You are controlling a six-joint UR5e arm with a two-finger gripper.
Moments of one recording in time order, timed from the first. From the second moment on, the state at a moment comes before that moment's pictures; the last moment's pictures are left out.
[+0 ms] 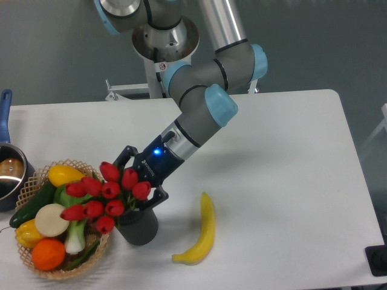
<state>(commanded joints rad) 2.44 -1.92 -1.83 -0.70 0.54 1.26</state>
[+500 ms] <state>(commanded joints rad) 2.45 -1.91 -1.83 -0.70 0.54 1.23</state>
